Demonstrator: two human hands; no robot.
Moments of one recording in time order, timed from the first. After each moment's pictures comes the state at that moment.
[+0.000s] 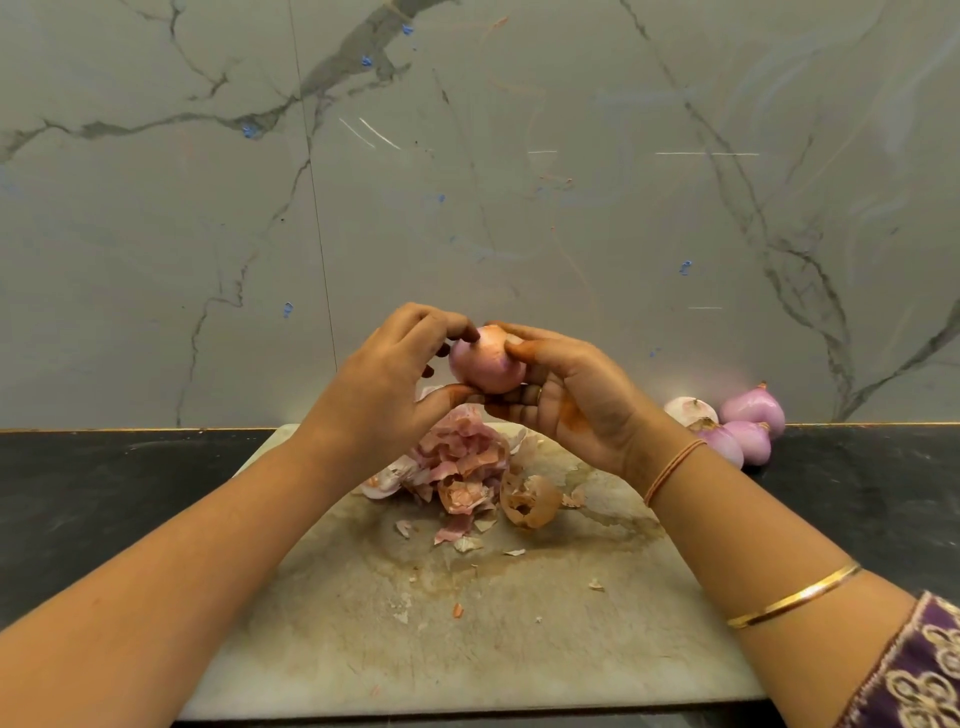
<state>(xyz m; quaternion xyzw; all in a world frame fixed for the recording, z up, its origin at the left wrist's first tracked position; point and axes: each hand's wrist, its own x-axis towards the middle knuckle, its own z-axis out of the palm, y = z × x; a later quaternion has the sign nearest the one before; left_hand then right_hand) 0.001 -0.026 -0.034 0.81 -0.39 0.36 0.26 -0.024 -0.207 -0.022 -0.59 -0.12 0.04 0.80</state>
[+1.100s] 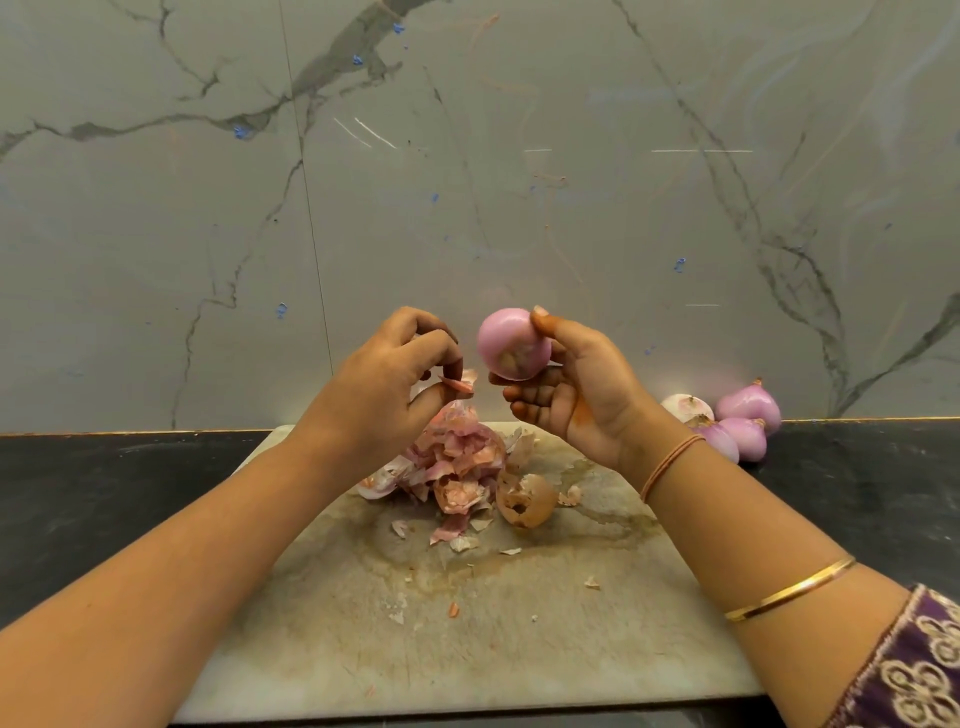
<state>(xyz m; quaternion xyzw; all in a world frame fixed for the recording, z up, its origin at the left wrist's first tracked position) -0.004 -0.028 -0.033 0.82 -0.38 0.34 0.25 -0.020 -0.211 -0.022 -0.60 -0.02 0.00 0.80</state>
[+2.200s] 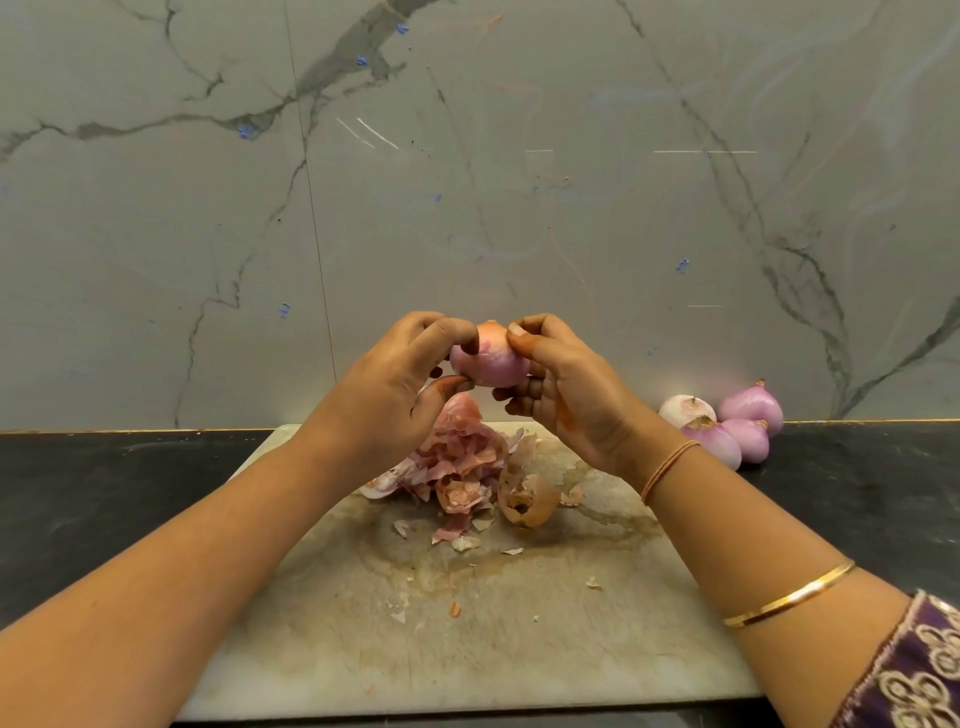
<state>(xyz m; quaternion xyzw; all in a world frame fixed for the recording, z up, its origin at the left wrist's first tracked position) -0.001 -0.027 -0.038 0.81 -0.40 0.31 0.29 -0.019 -0.207 -0.027 -0.71 -0.14 -0.04 0.69</state>
